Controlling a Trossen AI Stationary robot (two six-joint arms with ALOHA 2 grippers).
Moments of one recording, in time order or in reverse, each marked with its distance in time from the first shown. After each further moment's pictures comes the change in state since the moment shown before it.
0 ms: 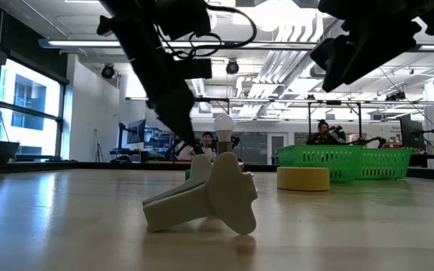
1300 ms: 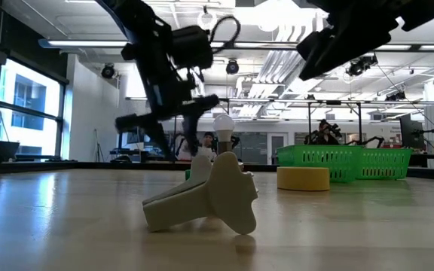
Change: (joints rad) left arm 0.240 0.046 0.040 -0.090 0.483 1.527; right arm -0.010 0.036 0.001 0.160 -0.001 -0.029
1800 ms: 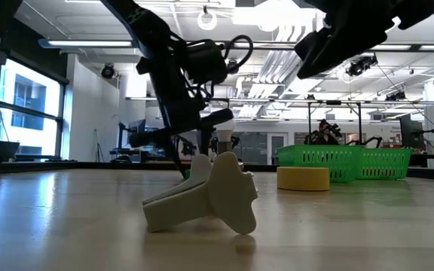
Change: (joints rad) left arm 0.002 0.143 0.075 0.055 -0.029 0.172; right arm -0.025 0.000 0.001 0.014 -0.033 -0.003
